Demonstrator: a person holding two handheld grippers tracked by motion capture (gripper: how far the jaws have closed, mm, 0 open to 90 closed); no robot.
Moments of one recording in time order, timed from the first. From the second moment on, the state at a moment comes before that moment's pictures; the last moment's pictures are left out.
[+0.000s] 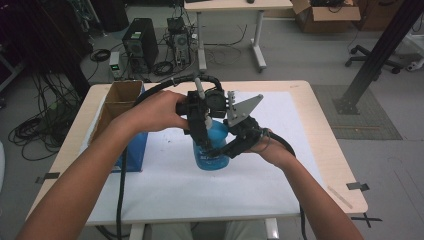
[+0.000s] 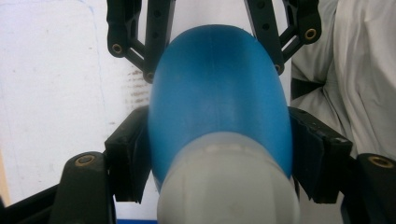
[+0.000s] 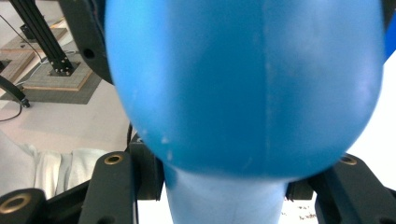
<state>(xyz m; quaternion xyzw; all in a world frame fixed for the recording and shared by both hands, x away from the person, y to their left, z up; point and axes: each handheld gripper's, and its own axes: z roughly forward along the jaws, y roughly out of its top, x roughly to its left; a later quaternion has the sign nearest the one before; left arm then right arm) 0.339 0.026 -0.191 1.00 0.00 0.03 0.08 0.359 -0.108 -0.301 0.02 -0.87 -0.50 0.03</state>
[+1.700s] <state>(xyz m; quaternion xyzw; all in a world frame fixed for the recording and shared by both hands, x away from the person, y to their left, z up) 0.389 0.079 -0.120 0.95 0.29 0.10 0.05 0.385 -0.227 -0.272 -0.12 -0.93 -0.35 -0.08</state>
